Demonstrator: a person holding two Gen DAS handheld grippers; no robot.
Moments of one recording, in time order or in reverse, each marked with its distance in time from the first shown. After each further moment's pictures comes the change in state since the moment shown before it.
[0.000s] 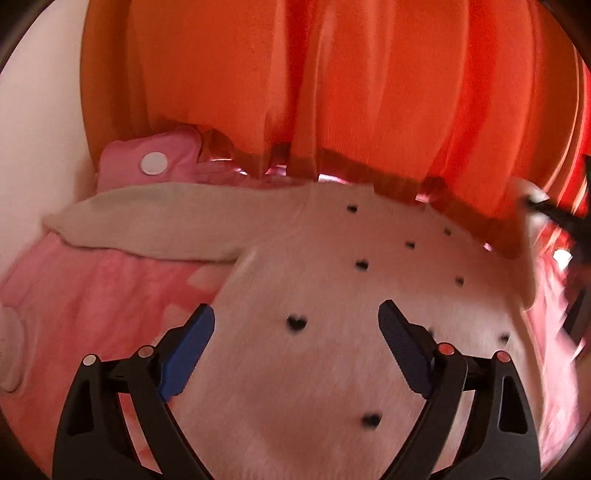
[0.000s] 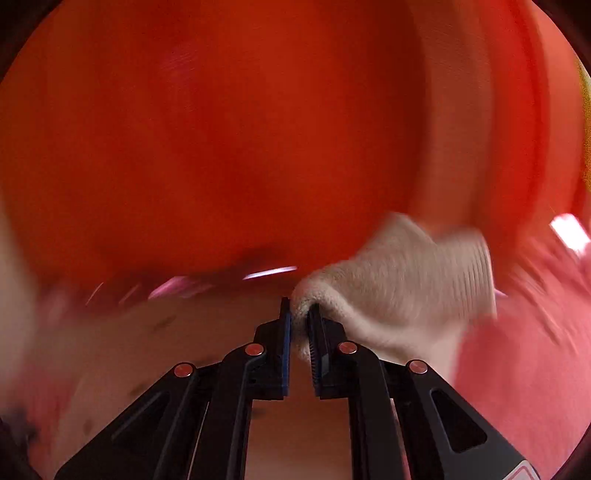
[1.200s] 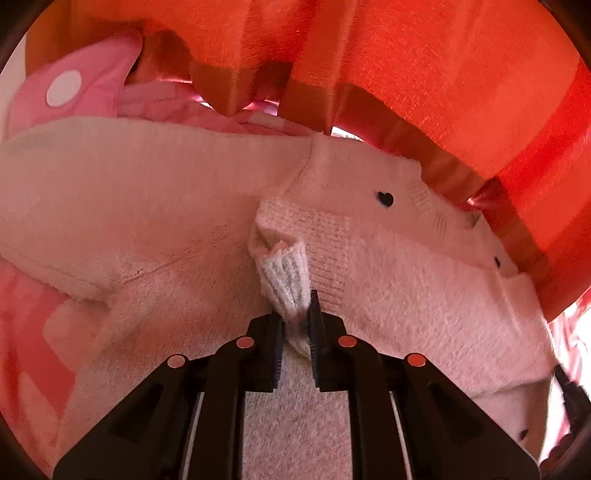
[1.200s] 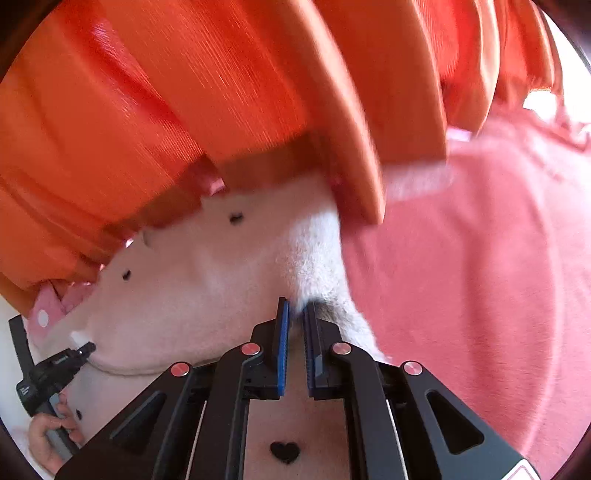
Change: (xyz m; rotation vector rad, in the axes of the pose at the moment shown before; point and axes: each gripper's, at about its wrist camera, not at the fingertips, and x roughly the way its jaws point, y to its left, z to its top) left arm 0.190 -0.008 0.037 -0.130 0.183 -0.026; right arm -0.001 -0.081 -0.111 0.411 0.075 -0.236
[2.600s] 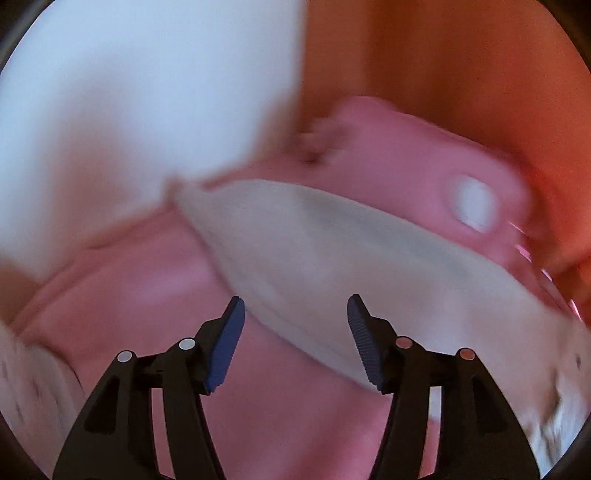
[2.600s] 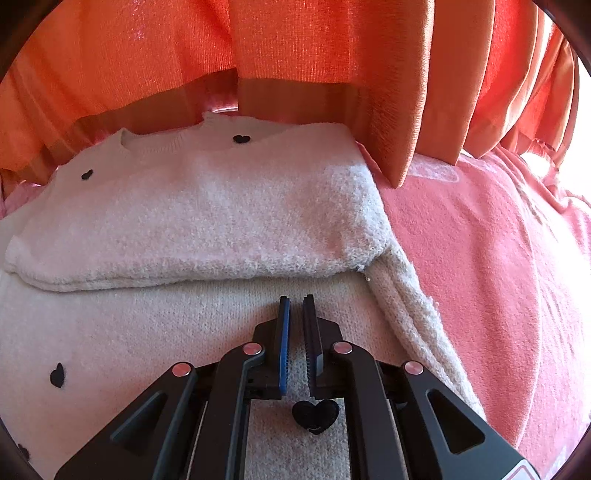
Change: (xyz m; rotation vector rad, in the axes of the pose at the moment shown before) left arm -0.093 0.314 0.061 -0.373 -0.143 0.525; right arm 0.031 0.036 -0.052 -0.233 0.126 -0.222
